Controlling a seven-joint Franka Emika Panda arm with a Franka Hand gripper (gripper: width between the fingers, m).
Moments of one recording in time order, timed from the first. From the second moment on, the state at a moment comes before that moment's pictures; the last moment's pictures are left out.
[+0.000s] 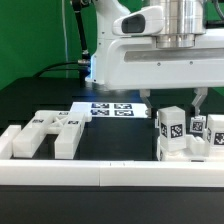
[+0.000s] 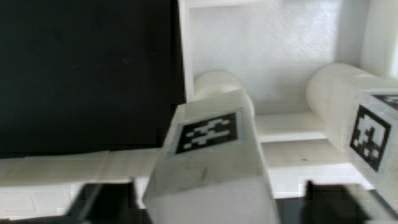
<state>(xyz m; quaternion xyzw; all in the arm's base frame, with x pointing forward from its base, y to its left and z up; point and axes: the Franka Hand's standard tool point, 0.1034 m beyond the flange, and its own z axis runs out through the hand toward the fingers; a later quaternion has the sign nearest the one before) 0.619 0.053 0.088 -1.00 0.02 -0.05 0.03</state>
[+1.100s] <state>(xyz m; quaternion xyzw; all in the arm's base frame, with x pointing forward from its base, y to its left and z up) 0.620 0.059 0.087 -0.90 0.44 -0.03 0.05</state>
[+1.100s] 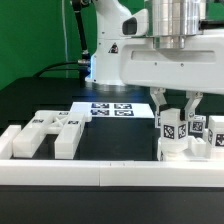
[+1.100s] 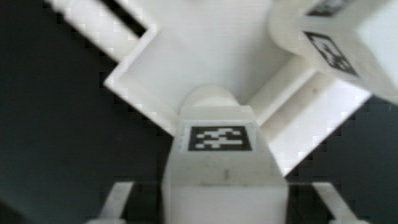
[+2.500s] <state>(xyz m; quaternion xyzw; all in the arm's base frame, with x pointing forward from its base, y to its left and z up) 0.621 0.061 0.086 -0.92 0.38 -0.03 0.05</state>
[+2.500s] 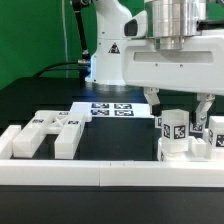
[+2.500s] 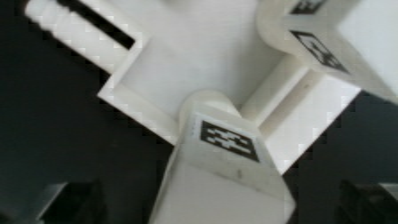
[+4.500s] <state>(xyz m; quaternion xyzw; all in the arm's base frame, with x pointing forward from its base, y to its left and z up) 0.622 0.056 0.085 -0.99 0.08 -0.05 0.03</state>
